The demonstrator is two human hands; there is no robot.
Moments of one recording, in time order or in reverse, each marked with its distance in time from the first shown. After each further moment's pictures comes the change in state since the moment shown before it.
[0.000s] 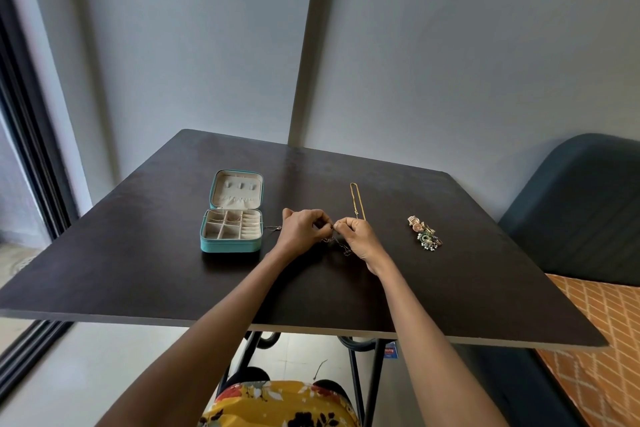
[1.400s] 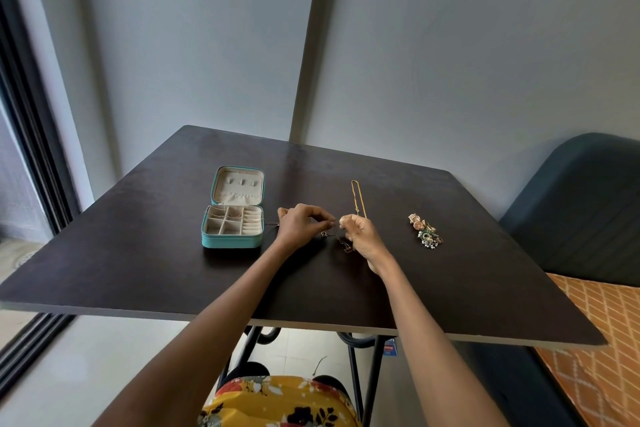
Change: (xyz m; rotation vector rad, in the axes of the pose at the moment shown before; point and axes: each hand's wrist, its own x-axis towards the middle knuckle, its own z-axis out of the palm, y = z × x) left_hand 0.001 -0.004 -0.003 -0.095 -0.022 -0.079; right_hand -0.002 0.006 0.001 0.143 0.040 0.026
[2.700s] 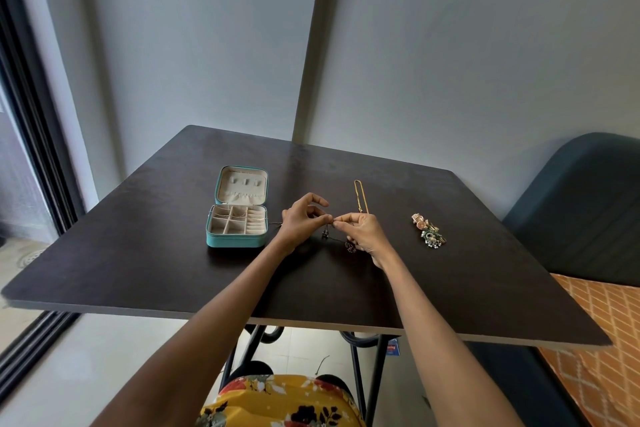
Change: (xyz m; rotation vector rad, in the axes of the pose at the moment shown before) left_hand 0.003 -0.015 0.001 -0.453 -0.029 -0.033; right_hand -0.013 -0.026 -0.001 -0.004 -0.039 0.038
